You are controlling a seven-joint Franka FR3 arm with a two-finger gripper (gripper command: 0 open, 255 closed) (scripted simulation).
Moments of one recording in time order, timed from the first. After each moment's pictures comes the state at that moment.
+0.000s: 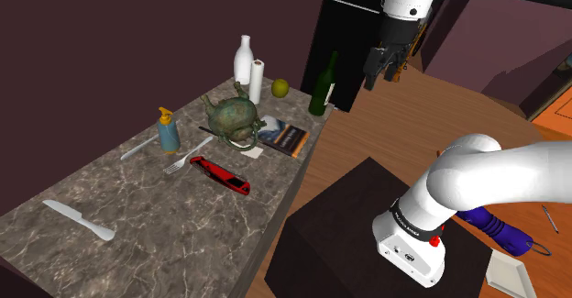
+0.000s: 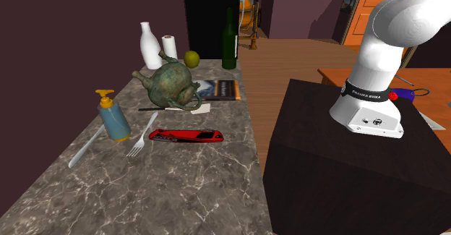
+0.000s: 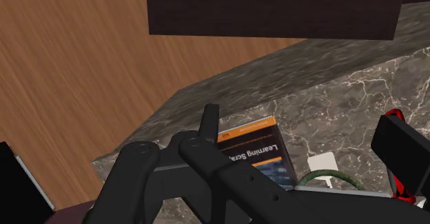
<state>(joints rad) 0.00 -0.83 0.06 -2.44 -0.03 1.51 0.07</state>
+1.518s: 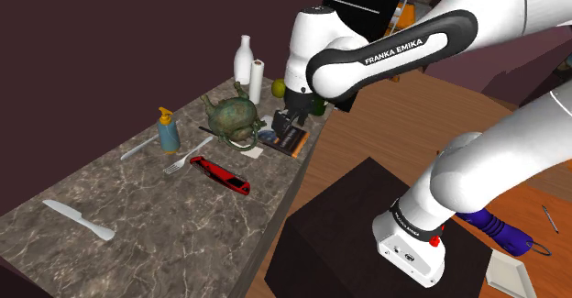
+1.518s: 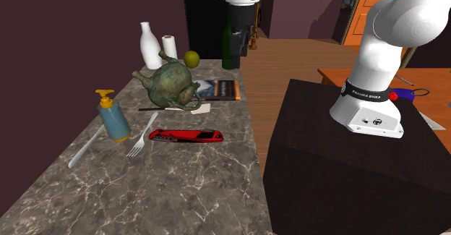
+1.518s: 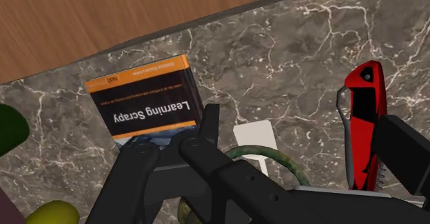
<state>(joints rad) 0.08 -0.29 0.33 -2.54 0.03 2.26 0.28</state>
